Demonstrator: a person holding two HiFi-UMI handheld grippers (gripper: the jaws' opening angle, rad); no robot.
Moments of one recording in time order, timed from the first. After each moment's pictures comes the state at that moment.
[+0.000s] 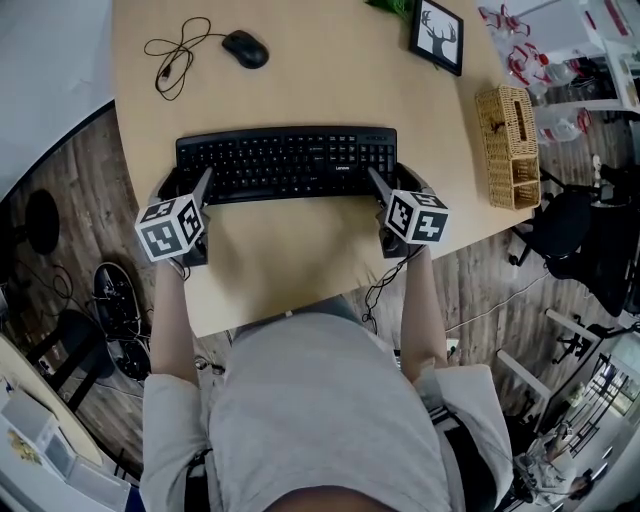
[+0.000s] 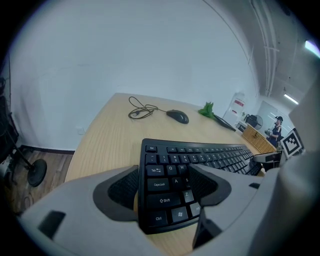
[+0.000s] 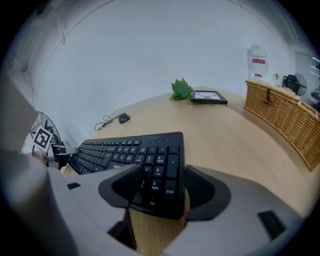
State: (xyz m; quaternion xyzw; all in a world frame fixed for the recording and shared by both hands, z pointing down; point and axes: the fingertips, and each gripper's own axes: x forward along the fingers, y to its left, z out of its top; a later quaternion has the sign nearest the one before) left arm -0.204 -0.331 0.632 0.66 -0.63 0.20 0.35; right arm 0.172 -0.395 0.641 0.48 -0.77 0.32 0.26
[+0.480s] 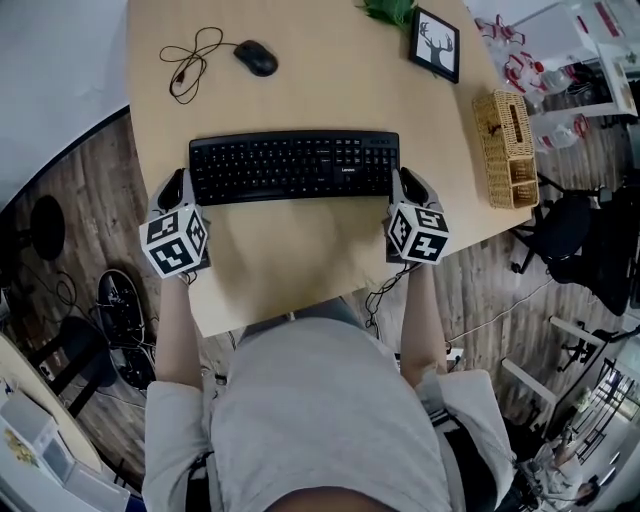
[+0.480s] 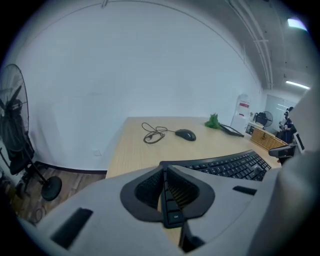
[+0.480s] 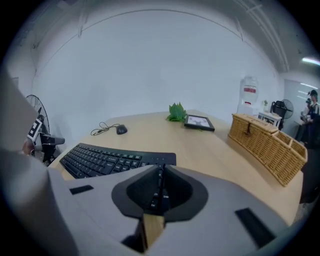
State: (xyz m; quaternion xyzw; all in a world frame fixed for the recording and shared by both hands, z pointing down) left arm -0.235 -0.317 0.575 0.64 -0.70 0.19 0.25; right arm 0.185 -0.387 0.591 0.55 -0.77 0.21 0.24
